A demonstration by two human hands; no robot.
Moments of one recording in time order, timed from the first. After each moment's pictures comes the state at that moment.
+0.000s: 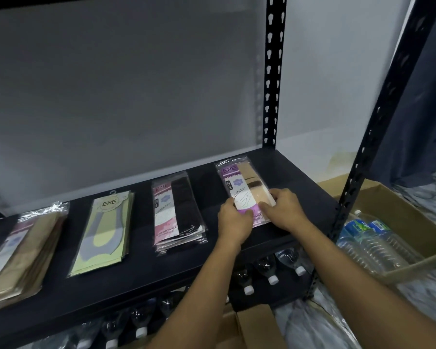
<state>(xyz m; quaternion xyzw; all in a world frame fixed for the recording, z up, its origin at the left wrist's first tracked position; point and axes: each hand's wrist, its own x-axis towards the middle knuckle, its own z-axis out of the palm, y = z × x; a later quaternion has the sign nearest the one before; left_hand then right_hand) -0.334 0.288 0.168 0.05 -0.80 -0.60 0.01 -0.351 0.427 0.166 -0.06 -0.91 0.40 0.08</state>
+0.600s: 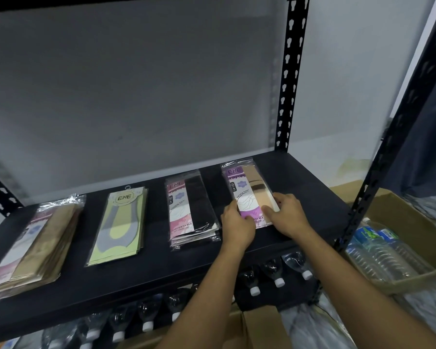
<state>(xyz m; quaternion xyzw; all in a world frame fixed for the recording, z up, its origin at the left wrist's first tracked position) -0.343 0.267 0.138 0.05 -0.82 -0.56 0.02 -0.344 0.403 0.165 -0.06 -0.91 0.40 0.08</state>
